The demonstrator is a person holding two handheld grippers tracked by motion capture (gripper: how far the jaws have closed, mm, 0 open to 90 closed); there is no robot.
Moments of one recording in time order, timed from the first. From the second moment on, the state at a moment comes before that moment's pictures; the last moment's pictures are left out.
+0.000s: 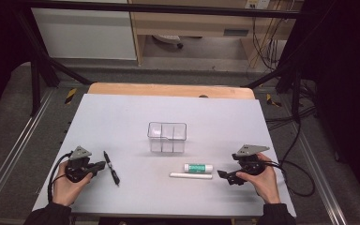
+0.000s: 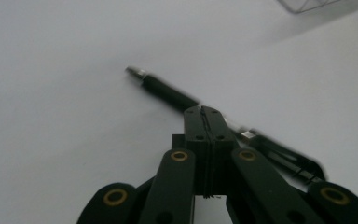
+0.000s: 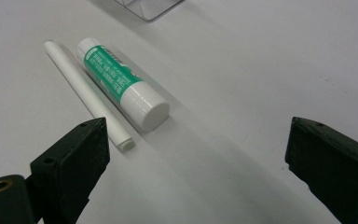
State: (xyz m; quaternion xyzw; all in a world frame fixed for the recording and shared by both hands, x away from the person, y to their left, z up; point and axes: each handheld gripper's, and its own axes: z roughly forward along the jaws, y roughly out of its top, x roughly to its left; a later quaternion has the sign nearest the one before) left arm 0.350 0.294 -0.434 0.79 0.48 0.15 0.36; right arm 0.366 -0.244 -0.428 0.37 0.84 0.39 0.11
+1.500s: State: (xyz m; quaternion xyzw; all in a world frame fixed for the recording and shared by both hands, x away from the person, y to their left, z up) left arm 0.328 0.290 -0.432 0.84 0.45 0.10 0.27; right arm 0.365 -0.246 -0.428 0.37 0.84 0.39 0.11
